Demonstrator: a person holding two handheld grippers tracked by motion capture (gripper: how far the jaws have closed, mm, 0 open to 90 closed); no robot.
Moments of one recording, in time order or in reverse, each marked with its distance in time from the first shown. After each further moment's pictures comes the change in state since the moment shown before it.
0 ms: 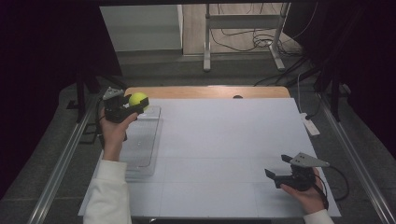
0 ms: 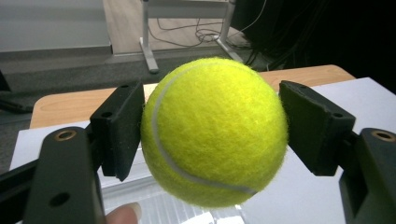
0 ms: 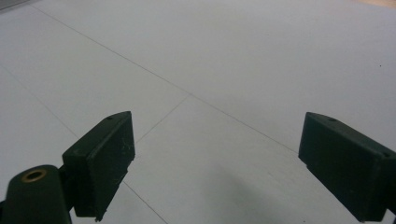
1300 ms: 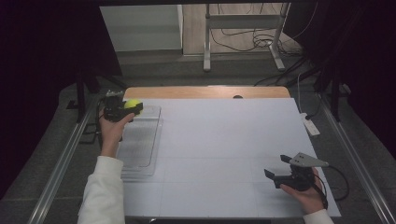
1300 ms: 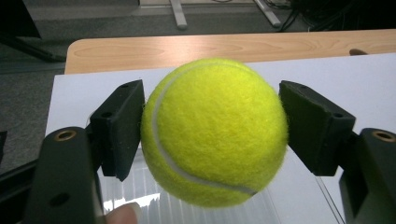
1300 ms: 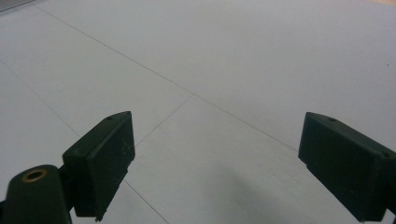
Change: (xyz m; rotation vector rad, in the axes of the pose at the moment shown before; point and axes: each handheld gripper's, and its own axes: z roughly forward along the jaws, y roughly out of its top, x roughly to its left) left arm 0.035 -0.013 0.031 0.174 0.102 -0.052; right arm 0.000 -0.001 0.002 -0.002 0.013 0.003
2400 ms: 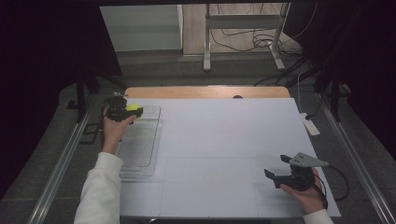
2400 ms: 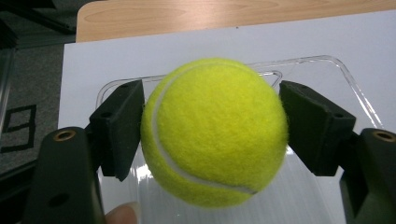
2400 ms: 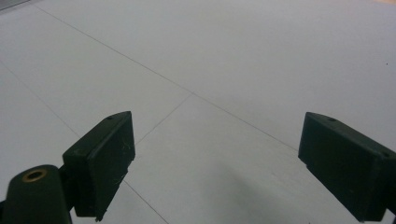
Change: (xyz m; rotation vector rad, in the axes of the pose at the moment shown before) left arm 0.011 -0.005 0.030 0.140 0.085 0.041; right arm 0.000 0.000 0.000 0.003 -0.003 0.000
